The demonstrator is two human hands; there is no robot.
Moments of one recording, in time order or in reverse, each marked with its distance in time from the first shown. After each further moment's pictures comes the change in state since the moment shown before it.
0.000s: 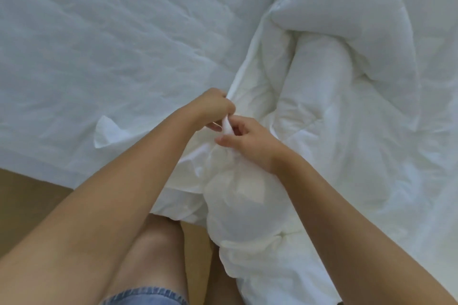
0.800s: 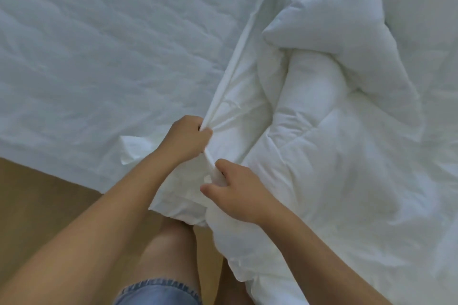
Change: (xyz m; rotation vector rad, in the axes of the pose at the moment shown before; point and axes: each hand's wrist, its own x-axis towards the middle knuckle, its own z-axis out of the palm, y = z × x) left_hand -0.072 -0.049 -0.031 0.178 0.313 0.128; right_hand -0.050 -0.027 0.068 -0.339 0.012 -0.001
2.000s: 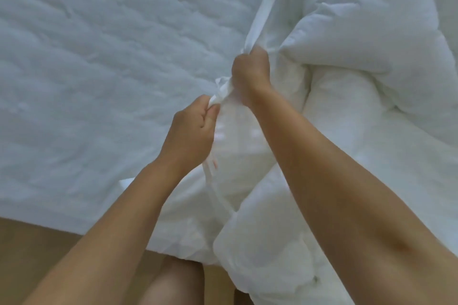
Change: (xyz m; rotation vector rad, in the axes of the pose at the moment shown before) left_hand 0.051 0.031 -0.033 -0.037 0.253 0.346; right_hand 0.207 -0.059 -0.114 0.544 0.694 0.133
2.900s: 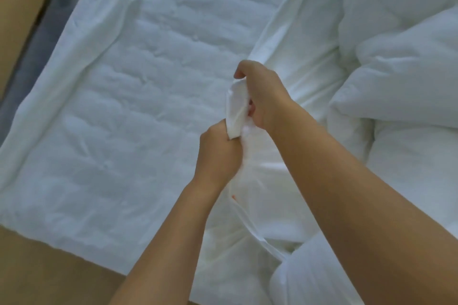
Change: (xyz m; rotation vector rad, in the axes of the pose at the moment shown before) left_hand 0.076 -0.031 -0.044 -0.035 0.099 -0.189; right_hand 0.020 -0.056 0.068 0.287 -0.349 0.272
